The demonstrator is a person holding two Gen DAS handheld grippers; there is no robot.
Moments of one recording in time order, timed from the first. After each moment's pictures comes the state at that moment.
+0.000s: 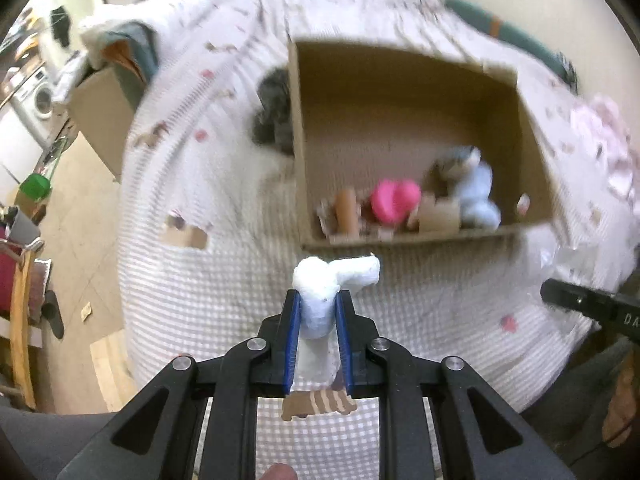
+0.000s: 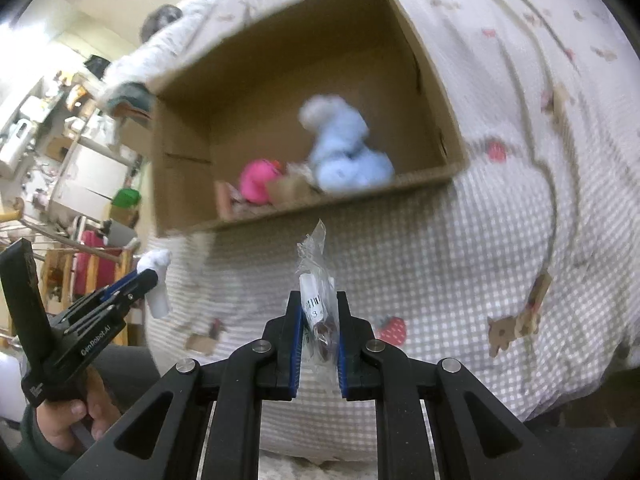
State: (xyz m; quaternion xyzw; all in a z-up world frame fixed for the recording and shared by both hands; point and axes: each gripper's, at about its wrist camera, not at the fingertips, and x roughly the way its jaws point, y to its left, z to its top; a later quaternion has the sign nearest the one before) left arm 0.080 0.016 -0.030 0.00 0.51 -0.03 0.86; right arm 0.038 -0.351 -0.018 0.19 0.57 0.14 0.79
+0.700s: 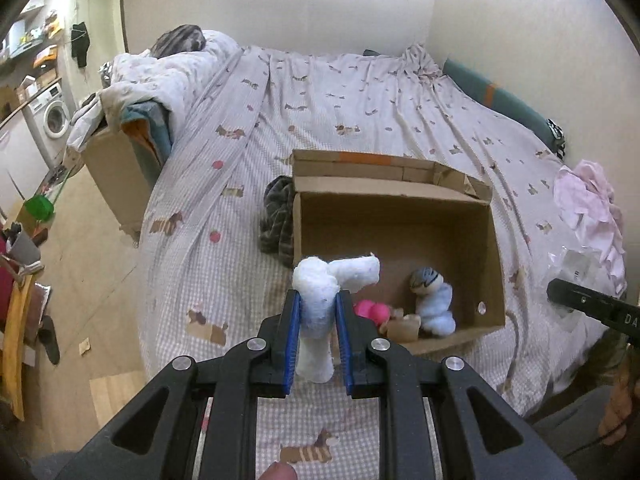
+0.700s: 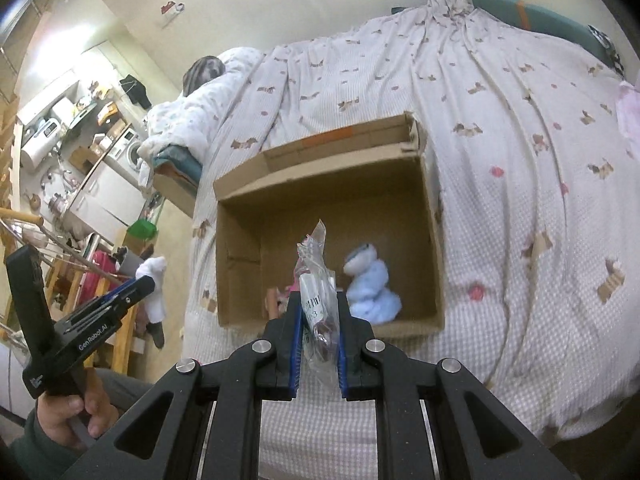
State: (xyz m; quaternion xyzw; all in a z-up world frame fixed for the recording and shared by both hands) left arm 0.126 0.009 0.075 -0.02 0.43 -0.03 0.90; right arm 0.078 -0.373 0.097 0.16 0.48 0.15 0.85
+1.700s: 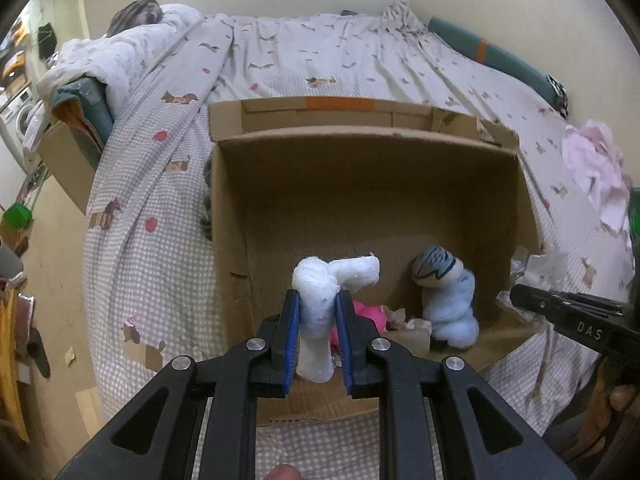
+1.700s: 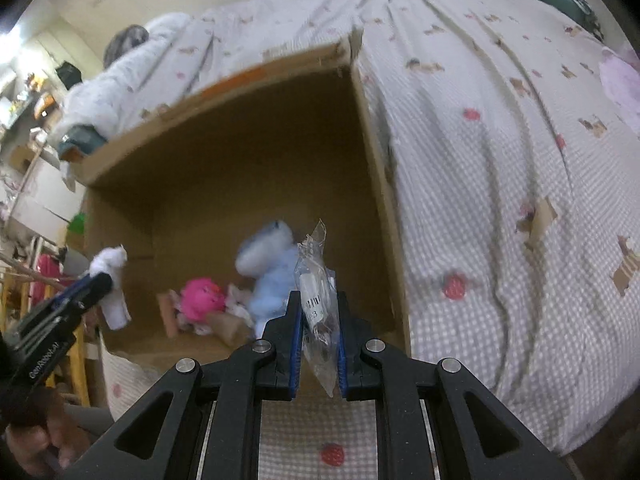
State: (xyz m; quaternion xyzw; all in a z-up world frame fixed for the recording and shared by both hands) left arm 0.196 -0.042 -0.024 0.01 0.48 -0.07 0.87; right arm 0.140 -0.371 -0.013 0.13 0.56 0.06 0.82
